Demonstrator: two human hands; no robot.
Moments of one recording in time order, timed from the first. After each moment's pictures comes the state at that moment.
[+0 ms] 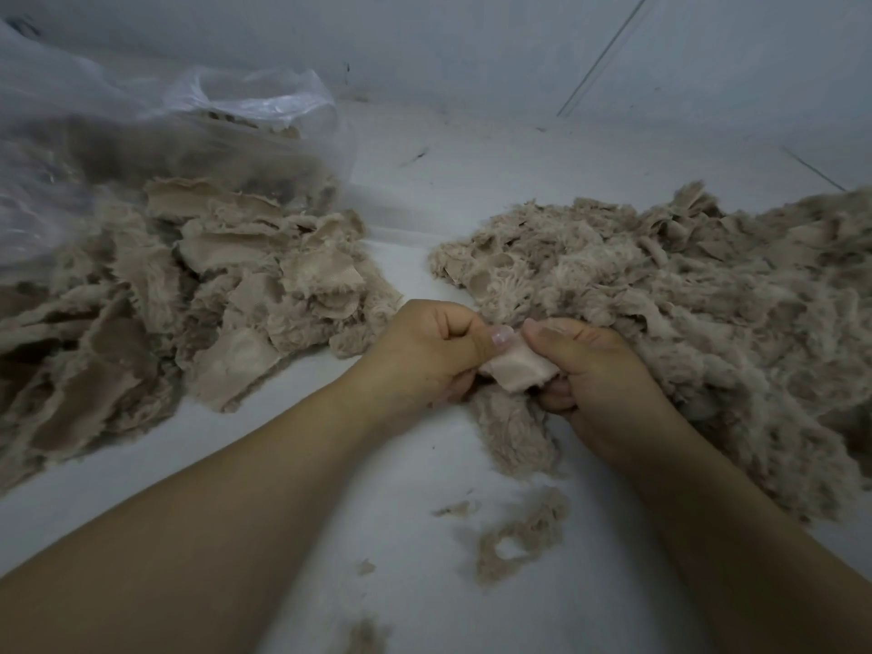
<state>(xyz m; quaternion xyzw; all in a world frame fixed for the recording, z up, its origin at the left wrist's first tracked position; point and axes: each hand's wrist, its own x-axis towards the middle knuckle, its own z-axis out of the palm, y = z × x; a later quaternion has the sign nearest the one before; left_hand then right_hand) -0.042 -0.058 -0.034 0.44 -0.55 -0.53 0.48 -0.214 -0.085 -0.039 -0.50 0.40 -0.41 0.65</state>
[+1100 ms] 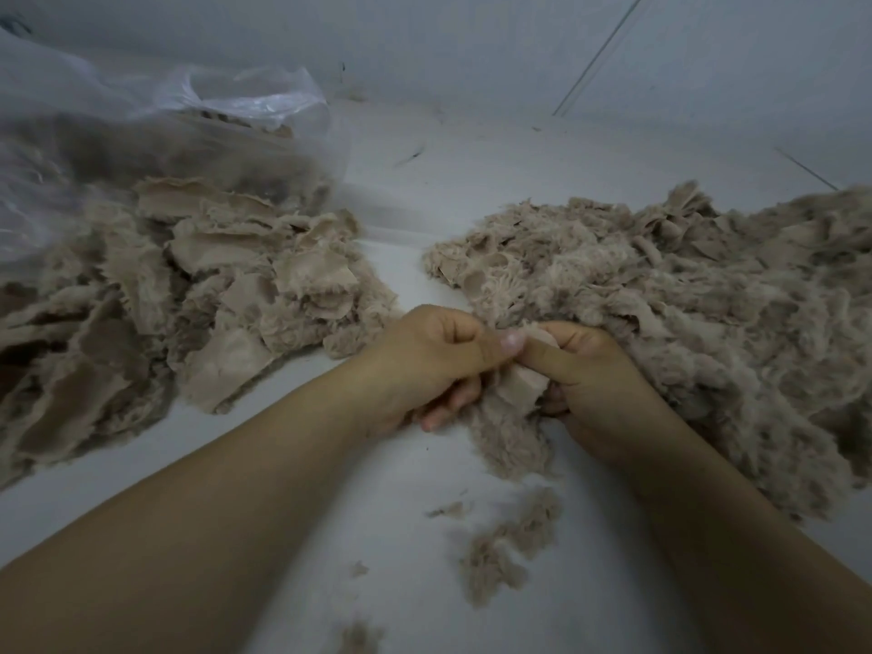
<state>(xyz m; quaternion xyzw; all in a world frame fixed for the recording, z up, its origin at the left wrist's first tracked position) -0.038 -0.057 -0.030 0.43 -0.58 -0.58 0.38 -0.215 -0.078 -0.035 -0.54 0.34 -0.40 0.65</state>
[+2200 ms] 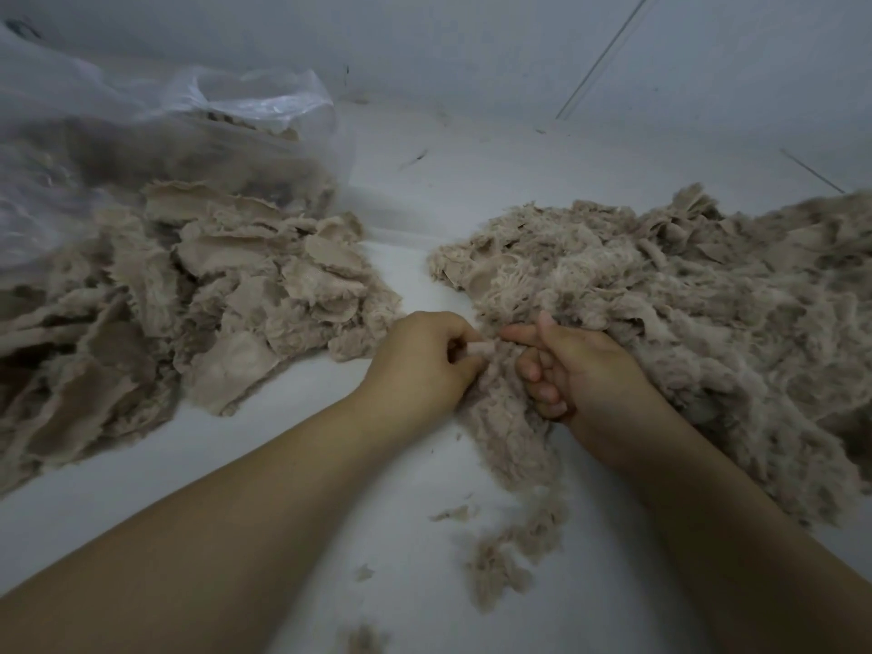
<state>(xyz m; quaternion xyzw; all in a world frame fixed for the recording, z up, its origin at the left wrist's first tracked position) -0.043 -0.069 -0.053 0.61 -0.66 -0.21 0.39 -0.213 -0.089 -0.040 -0.48 0.44 -0.38 0.66</state>
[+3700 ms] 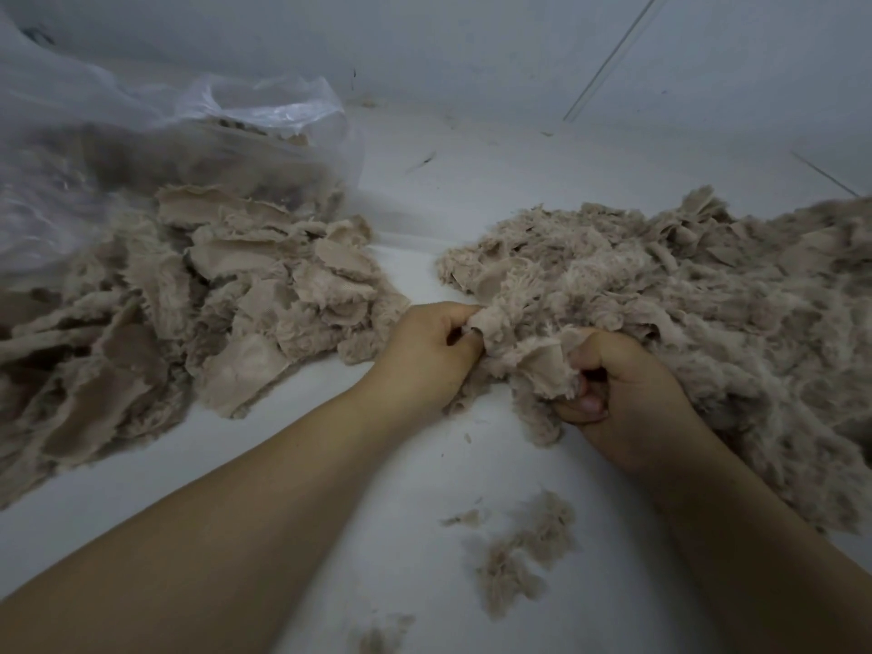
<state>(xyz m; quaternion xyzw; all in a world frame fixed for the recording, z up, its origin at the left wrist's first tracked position) -0.039 -0.076 -0.056 0.53 -0.61 -0.34 0.49 -0.223 -0.088 -0.039 -0.41 0.38 -0.45 0.70</state>
